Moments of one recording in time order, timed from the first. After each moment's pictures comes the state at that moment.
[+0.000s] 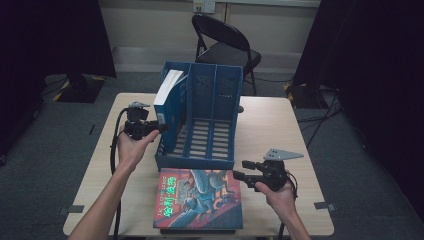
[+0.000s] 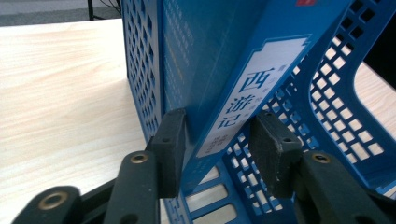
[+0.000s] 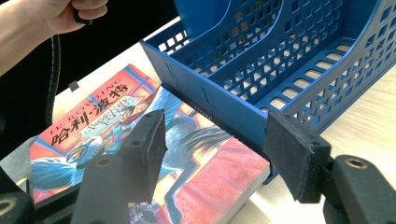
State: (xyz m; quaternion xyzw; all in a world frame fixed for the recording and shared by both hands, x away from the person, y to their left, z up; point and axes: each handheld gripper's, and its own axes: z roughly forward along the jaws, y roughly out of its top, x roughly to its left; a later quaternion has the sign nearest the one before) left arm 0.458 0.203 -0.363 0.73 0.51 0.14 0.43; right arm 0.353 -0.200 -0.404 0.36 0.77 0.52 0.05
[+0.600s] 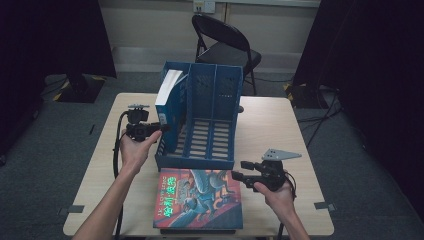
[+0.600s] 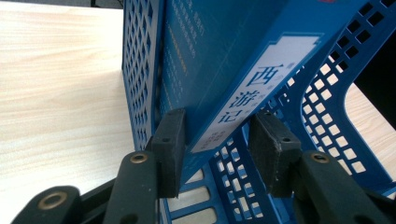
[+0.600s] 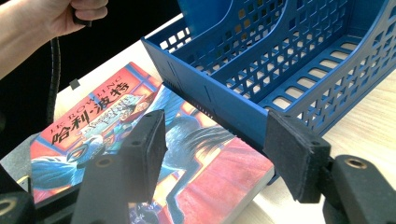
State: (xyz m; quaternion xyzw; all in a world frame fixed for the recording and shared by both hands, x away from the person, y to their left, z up) left arm 0.454 0.198 -0.366 0.70 0.55 0.11 0.44; right arm 0.353 -0.197 -0.406 0.36 0.78 0.52 0.05
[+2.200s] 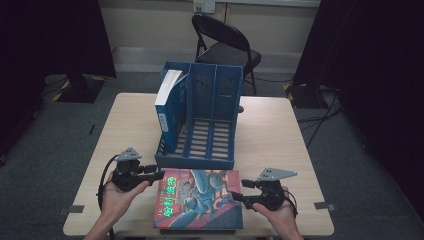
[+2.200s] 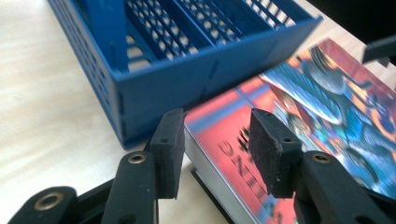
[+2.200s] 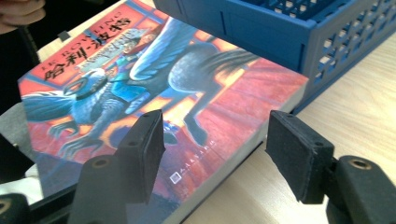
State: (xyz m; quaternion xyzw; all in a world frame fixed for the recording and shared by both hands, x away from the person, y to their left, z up) left arm 0.337 0.217 -0.414 0.79 0.43 0.08 0.44; right arm 0.316 -0.196 -0.434 0.35 0.81 0.47 0.06
